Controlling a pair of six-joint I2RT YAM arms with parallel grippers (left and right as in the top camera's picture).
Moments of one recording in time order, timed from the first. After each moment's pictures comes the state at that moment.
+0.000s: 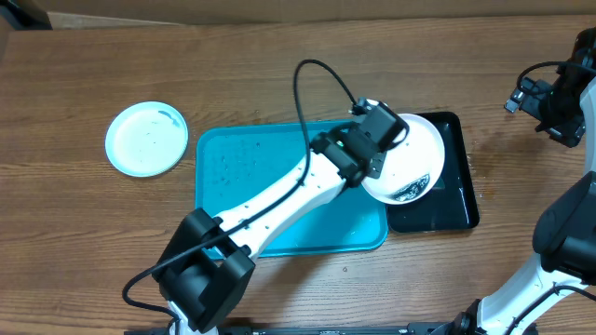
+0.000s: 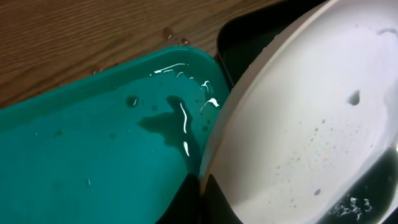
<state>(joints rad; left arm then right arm) -0.82 1.91 1.52 -0.64 -0.25 -0.44 -0.37 1.99 1.80 -1.16 -0.02 0.25</state>
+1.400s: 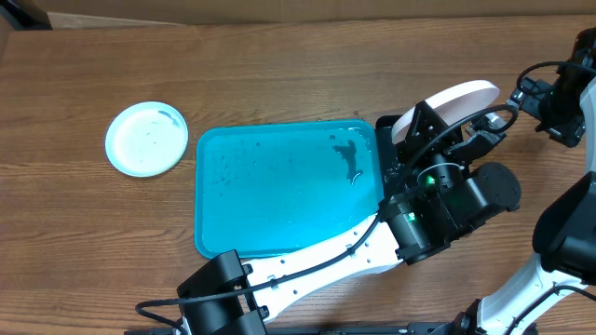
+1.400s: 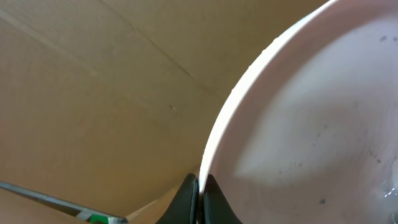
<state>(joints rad) -1.18 1.91 1.65 -0.04 -1.24 0.47 -0.37 1.99 1.80 -1.16 -0.02 0.25</state>
